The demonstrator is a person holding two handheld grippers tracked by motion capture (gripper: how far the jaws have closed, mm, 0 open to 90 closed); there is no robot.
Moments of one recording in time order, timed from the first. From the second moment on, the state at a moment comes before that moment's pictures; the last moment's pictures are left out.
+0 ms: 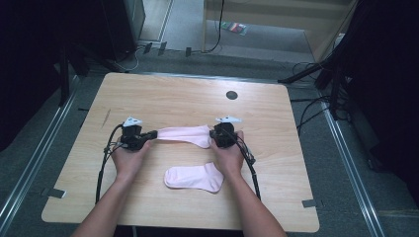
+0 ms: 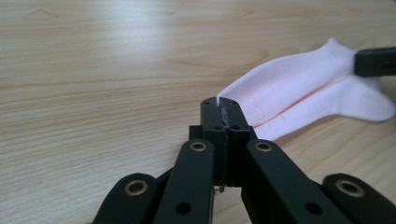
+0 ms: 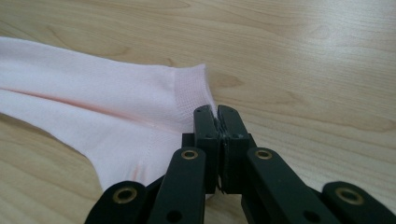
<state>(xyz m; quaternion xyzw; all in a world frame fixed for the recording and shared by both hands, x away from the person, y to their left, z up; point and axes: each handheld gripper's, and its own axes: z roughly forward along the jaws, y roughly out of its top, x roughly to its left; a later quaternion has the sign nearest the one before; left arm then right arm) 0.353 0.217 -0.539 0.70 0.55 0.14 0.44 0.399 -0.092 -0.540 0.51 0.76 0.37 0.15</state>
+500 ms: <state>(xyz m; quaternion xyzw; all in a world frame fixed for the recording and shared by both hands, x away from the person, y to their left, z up) 0.279 0.221 -0.517 0.68 0.51 0.10 0.51 0.331 -0.115 -0.494 0.47 0.76 0.42 0.13</state>
